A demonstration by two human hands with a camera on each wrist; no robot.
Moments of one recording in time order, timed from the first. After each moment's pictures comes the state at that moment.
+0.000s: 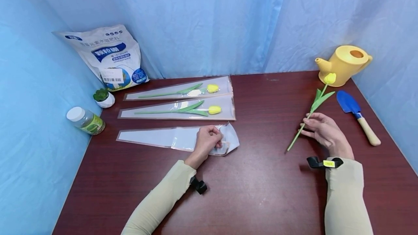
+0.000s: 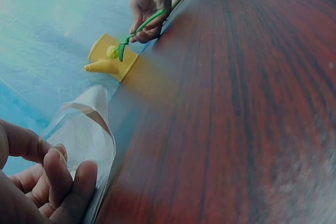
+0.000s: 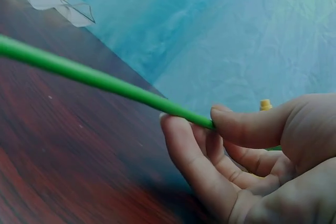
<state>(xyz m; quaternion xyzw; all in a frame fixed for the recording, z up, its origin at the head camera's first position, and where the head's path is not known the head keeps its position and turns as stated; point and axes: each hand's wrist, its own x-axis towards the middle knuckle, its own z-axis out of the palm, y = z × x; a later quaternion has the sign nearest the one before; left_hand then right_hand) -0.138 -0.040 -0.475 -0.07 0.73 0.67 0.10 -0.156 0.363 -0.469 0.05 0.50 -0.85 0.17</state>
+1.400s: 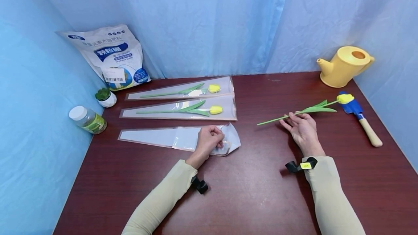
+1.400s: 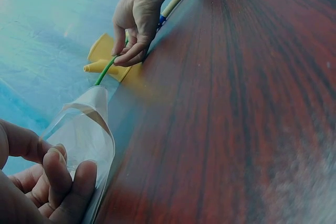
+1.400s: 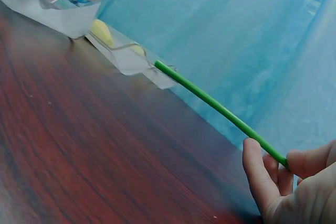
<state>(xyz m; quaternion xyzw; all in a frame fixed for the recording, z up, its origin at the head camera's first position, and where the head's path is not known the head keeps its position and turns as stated) -0.138 -0.040 -0.475 -0.06 0.73 0.68 0.10 -0.167 0.279 -0.469 0.19 0.33 -0.93 0.02</state>
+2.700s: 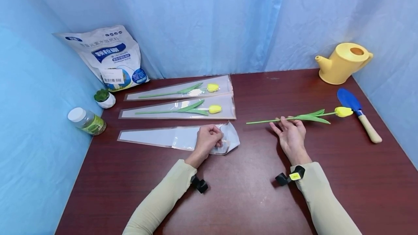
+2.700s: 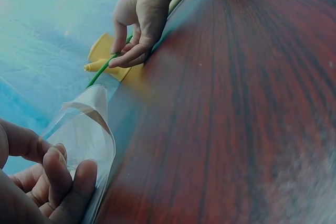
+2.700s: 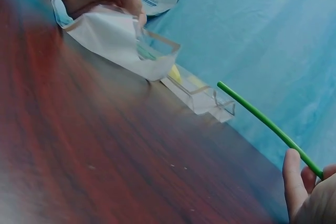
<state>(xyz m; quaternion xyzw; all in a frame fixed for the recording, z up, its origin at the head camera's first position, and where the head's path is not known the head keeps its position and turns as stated) -0.139 -0.040 -0.478 -0.07 0.73 0.67 0.11 -0.145 0.229 -0.471 0.25 0.32 -0.91 -0.06</state>
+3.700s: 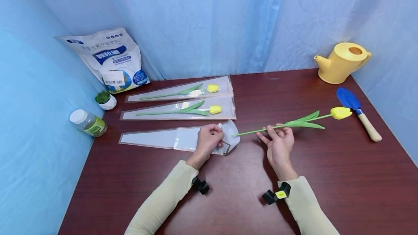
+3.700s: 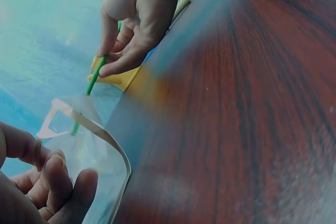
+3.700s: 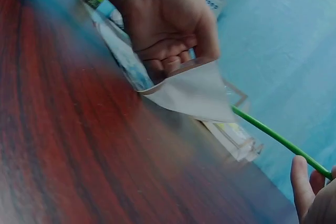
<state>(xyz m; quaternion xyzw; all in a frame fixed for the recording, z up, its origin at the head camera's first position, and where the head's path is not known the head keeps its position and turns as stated) -0.134 -0.036 -0.468 -0.06 0.73 0.67 0.08 -0.108 0.171 -0.469 0.20 0.41 -0.88 -0.15</state>
